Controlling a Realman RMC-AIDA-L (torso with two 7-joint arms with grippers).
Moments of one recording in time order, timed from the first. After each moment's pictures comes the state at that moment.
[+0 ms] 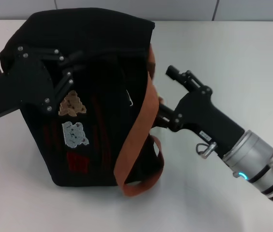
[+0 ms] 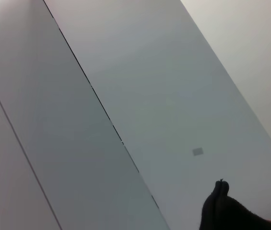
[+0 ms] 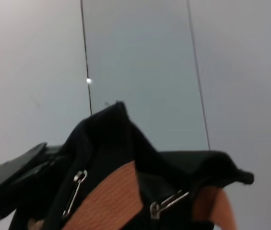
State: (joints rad) left arm -0.40 -2.07 0.65 0.57 1.61 1.83 -0.50; right arm 0.51 2.09 0.03 0.36 -2.07 -1.39 0.22
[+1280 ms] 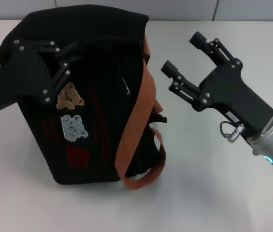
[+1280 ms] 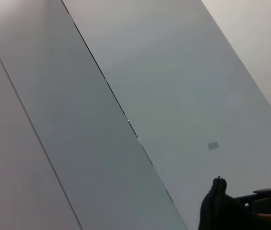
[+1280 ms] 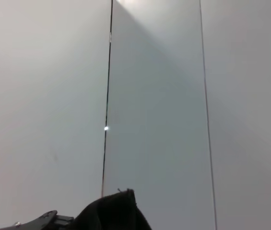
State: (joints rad) left arm -0.41 -2.06 0.63 0.56 1.60 1.80 -0.50; right arm 0.52 2.09 0.15 0.22 -2.19 -1.61 0.25
